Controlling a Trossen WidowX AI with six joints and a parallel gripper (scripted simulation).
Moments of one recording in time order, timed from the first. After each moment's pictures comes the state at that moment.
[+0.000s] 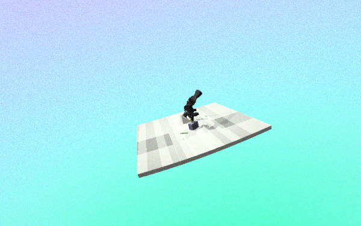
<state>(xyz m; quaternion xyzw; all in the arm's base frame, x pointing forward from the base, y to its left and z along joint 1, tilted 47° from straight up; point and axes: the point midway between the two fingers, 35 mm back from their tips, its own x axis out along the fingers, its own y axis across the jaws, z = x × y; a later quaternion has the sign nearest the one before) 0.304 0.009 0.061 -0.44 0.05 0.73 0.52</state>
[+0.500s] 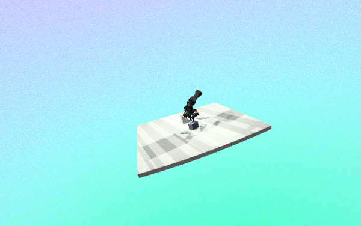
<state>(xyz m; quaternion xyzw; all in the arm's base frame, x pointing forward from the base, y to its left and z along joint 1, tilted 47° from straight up) 0.303 0.011 0.059 -0.44 0.05 0.73 0.52</state>
